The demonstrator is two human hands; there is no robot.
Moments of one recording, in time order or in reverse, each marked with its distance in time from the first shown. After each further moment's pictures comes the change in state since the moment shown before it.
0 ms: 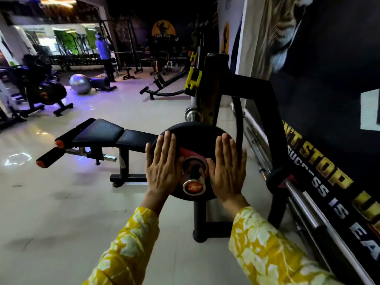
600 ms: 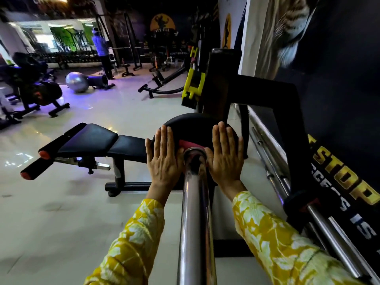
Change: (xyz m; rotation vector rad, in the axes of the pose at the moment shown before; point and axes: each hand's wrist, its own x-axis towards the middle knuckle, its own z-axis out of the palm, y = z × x) left_hand 0.052 -0.045 0.172 -0.010 -0.035 -0.126; right_hand 0.084 0.043 0.186 -0.063 0.152 -0.086
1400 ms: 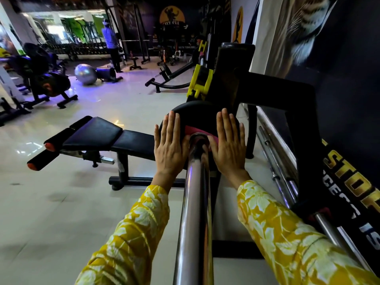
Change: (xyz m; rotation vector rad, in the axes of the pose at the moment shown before) left_hand 0.023 -0.007 0.034 -0.019 -0.100 -0.042; right_hand 0.033 0.011 0.024 0.119 -0.262 0.031
